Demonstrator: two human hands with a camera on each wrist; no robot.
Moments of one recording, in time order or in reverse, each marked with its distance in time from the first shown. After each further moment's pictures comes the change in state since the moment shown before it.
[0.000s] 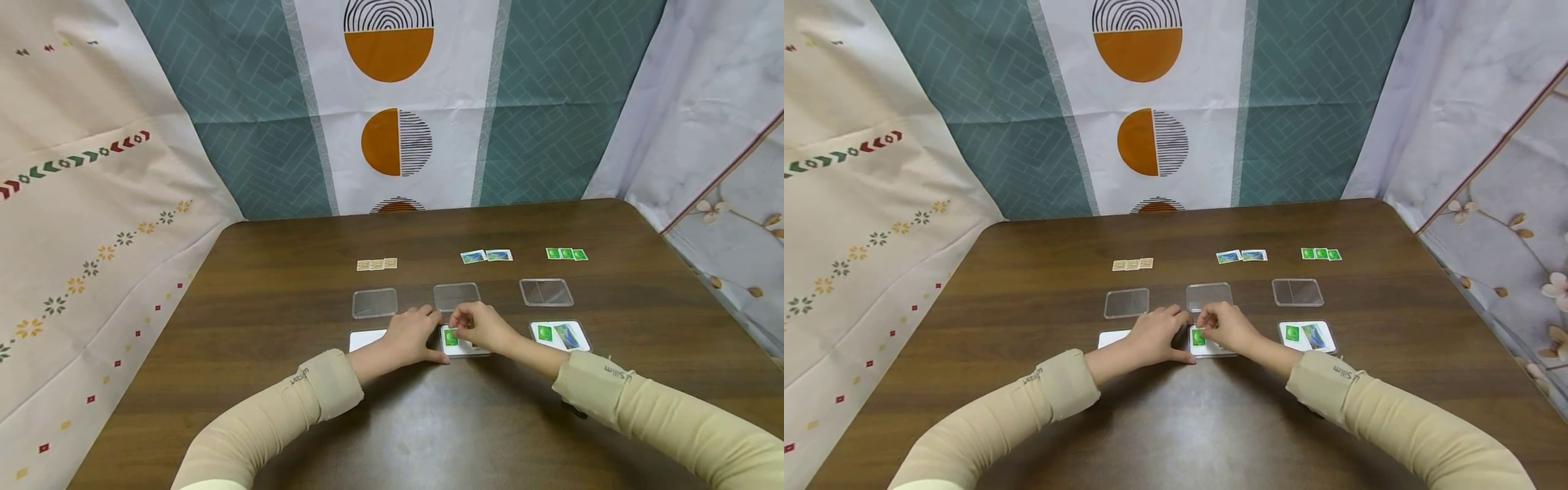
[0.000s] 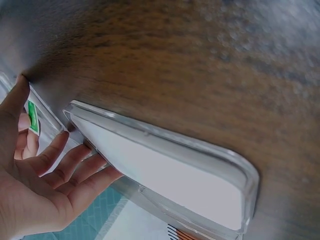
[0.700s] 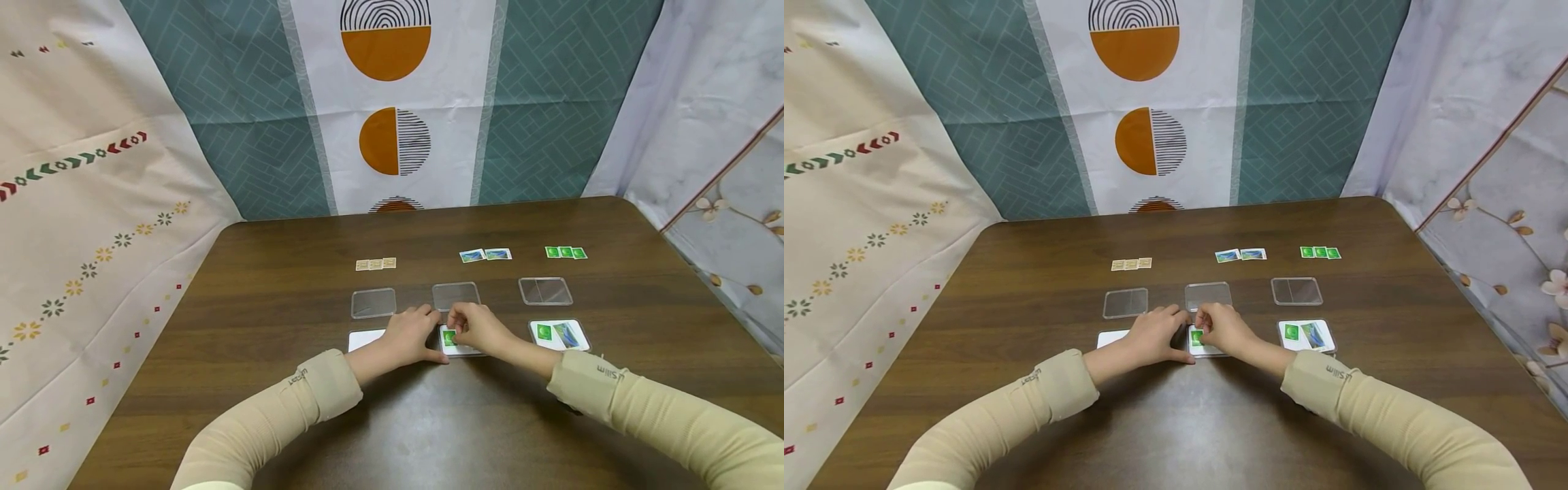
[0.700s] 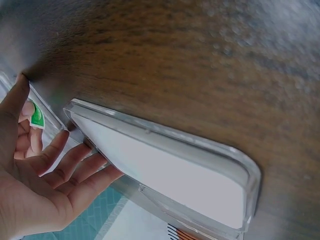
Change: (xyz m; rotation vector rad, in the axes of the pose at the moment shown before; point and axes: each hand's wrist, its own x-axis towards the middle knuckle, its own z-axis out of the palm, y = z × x) left_hand 0.001 0.000 -0.001 0.001 -0.004 0.003; right_hand 0.000 -0.005 0.004 -0.073 0.002 0.013
